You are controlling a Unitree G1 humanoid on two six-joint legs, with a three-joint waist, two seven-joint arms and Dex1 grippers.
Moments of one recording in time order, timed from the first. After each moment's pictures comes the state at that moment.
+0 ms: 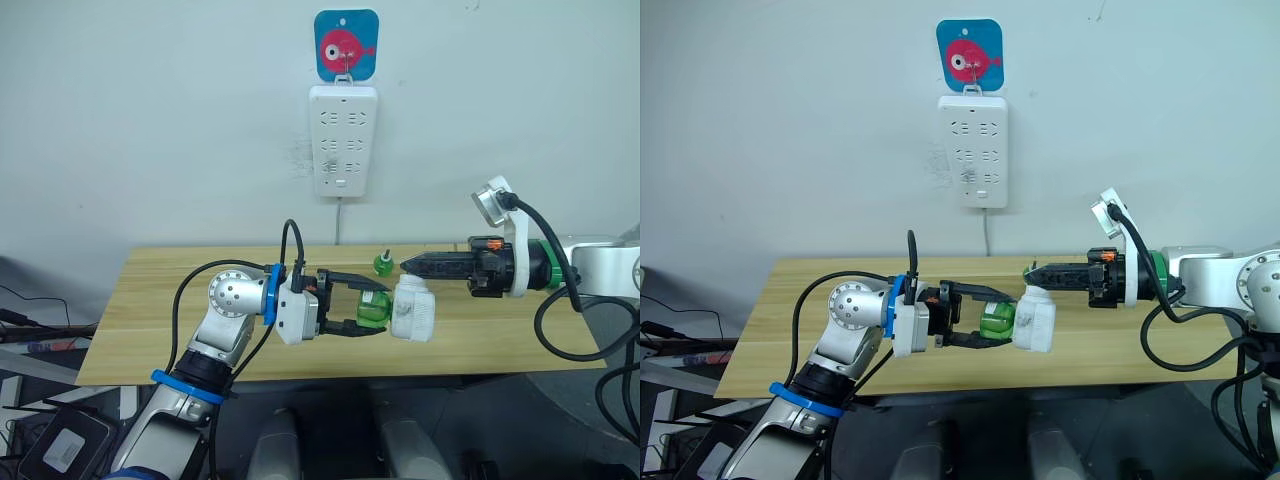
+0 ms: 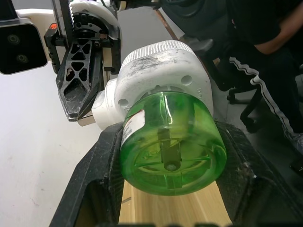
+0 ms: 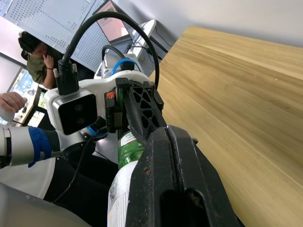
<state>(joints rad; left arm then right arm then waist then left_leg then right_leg) -0.47 0.38 -0.27 0.13 -0.27 -0.63 -1.32 -0.62 -0.92 0.00 -0.19 1.67 1.27 0.36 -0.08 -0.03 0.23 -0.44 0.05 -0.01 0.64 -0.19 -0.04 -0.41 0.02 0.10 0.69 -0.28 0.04</state>
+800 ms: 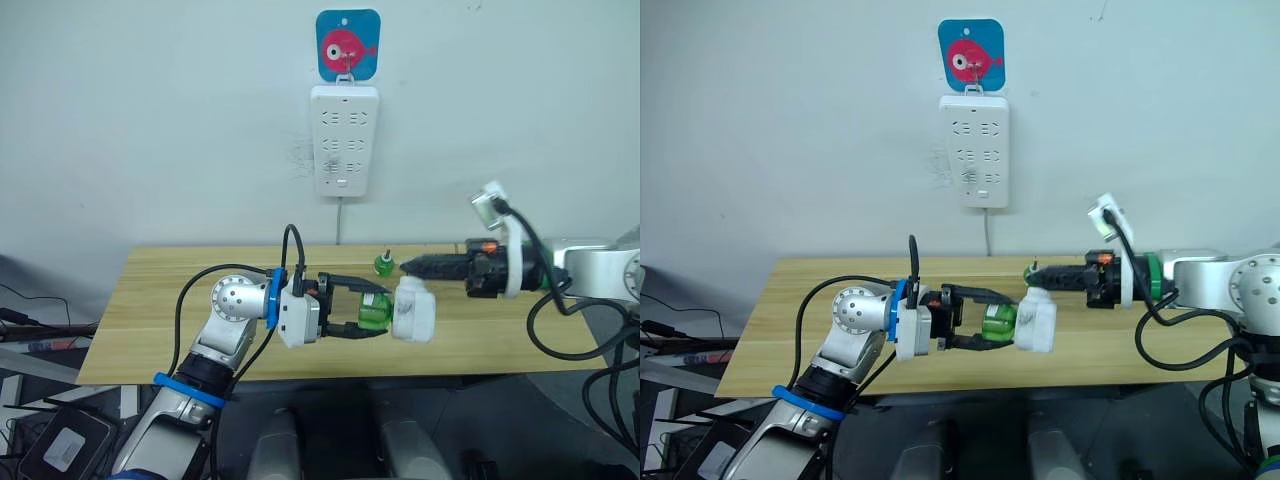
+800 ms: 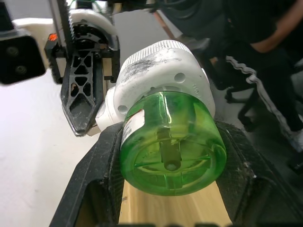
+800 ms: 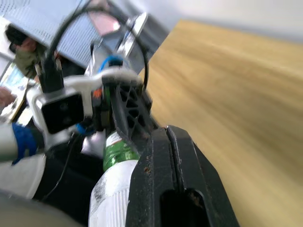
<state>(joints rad) -0.47 0.37 -0.27 0.17 -0.26 -0.66 -1.25 -0.59 -0.87 -0.11 -0.20 1.59 1.26 0.33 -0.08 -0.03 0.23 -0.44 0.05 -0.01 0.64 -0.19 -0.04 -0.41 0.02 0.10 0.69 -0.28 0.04</state>
